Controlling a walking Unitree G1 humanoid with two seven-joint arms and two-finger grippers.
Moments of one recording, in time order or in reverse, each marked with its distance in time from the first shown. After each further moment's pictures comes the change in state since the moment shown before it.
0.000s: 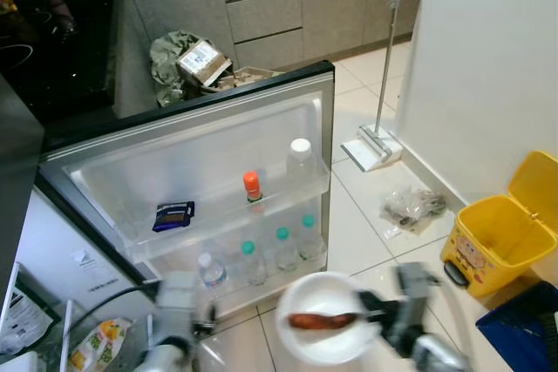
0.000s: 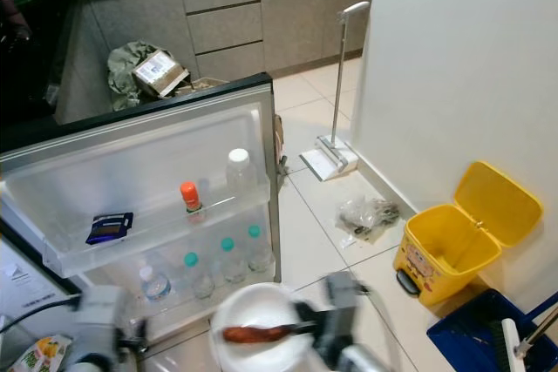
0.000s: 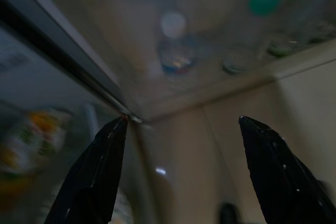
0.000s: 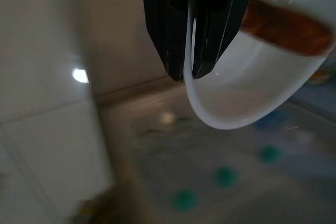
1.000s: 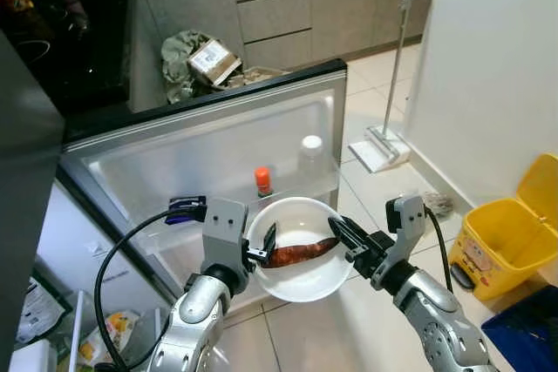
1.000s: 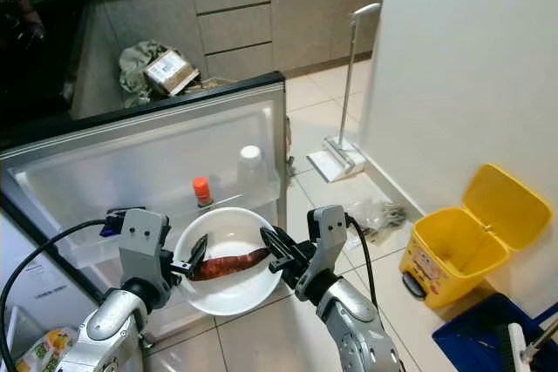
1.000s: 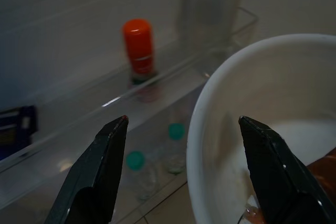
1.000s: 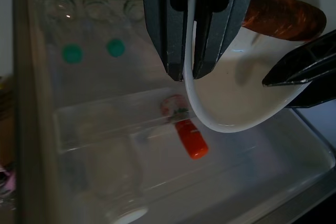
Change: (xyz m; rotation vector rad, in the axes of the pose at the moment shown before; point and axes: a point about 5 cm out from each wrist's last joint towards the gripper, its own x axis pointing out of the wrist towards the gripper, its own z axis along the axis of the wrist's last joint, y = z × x) left arm -0.023 -0.093 0.121 0.147 -0.390 -0.361; right arm 0.015 0.085 0.099 -0.077 -0.299 0.399
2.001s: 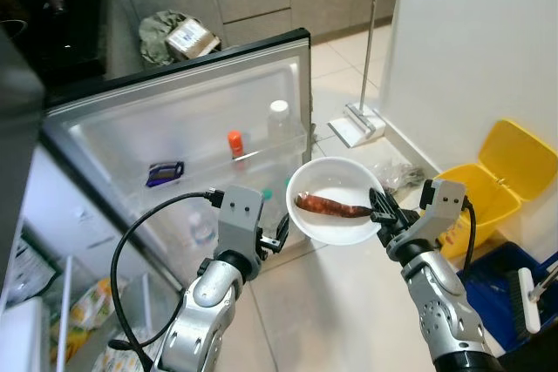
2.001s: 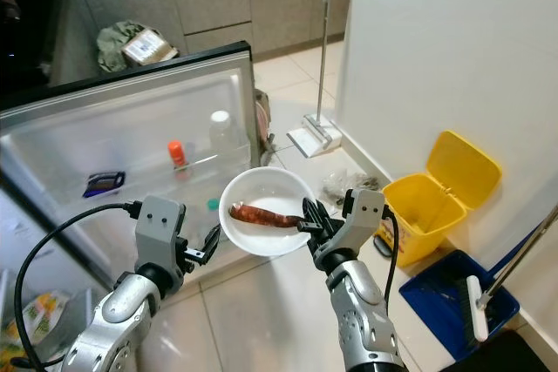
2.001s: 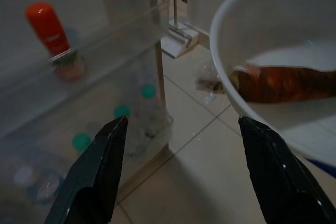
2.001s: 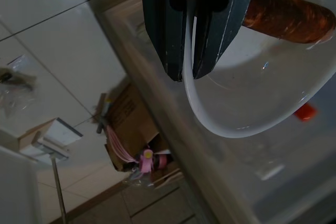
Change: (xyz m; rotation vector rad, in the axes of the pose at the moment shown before) left arm 0.017 -0.011 0.017 0.022 -0.031 -0.031; right arm 0.002 -0.039 0.022 0.046 -0.175 -0.383
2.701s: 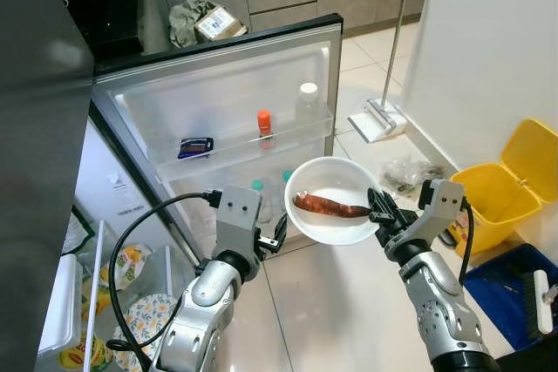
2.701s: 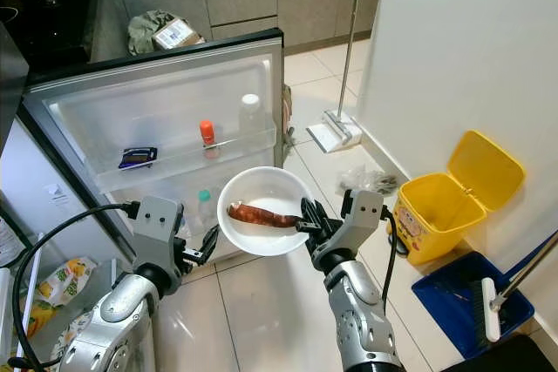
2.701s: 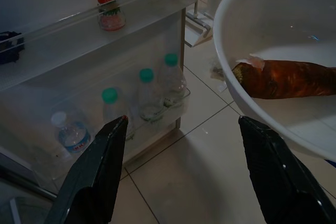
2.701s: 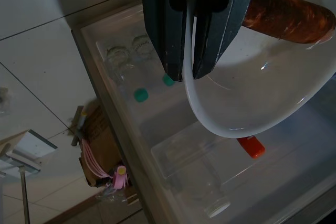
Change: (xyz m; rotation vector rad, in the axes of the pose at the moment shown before) left arm -0.001 0.003 -0.002 -0.010 0.021 0.017; right arm 0.003 0.005 0.000 0.028 -0.010 0.003
